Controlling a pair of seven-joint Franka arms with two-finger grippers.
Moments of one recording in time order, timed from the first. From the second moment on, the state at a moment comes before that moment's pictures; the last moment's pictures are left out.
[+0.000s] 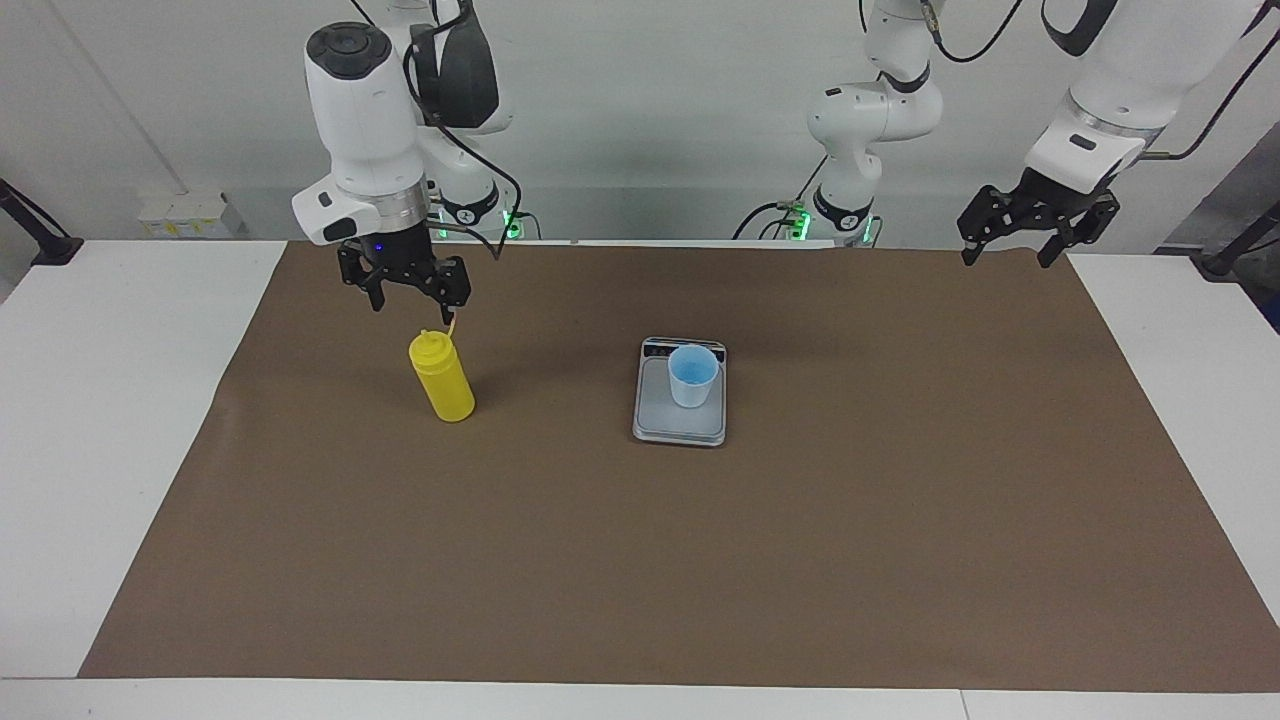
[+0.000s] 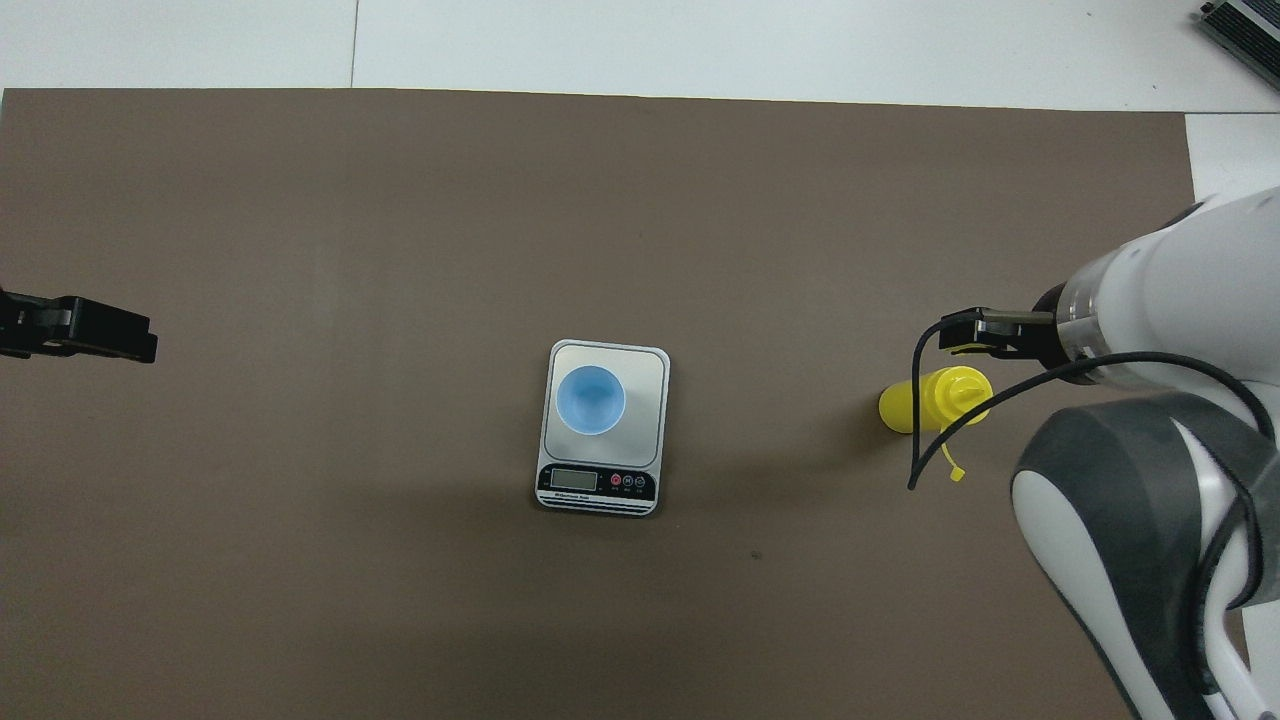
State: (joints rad) left arm 0.06 -0.05 -0.14 -1.58 -0.01 1.52 0.01; right arm 0.03 -0.07 0.14 -1.81 -0.11 1.79 0.29
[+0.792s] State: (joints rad) left arm 0.06 -0.05 -0.14 -1.58 -0.01 1.52 0.01; right arm -0.02 0.00 0.13 -1.55 -0.01 1.53 0.19
